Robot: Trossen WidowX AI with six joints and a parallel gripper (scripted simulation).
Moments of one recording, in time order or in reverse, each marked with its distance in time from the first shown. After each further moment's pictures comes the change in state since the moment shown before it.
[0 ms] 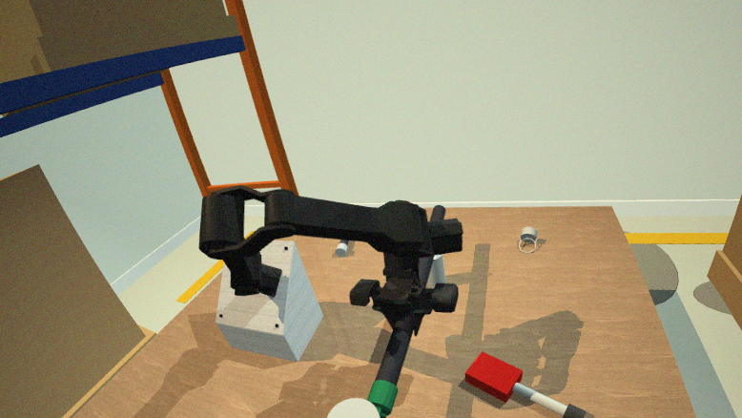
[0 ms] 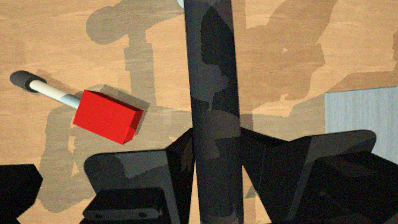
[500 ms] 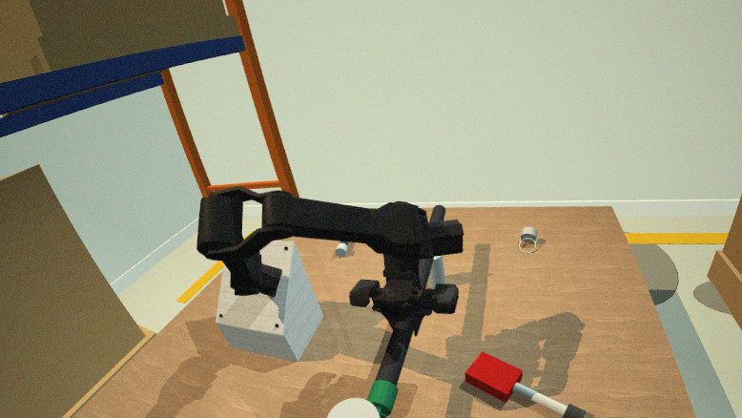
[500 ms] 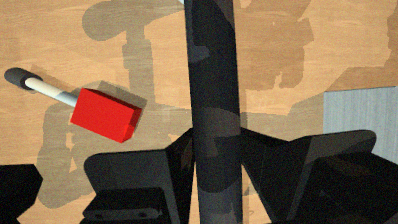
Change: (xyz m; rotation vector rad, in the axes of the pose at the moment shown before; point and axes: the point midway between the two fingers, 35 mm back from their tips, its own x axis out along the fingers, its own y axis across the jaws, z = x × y) arm 0.000 0.001 0.001 -0.002 0.025 -0.005
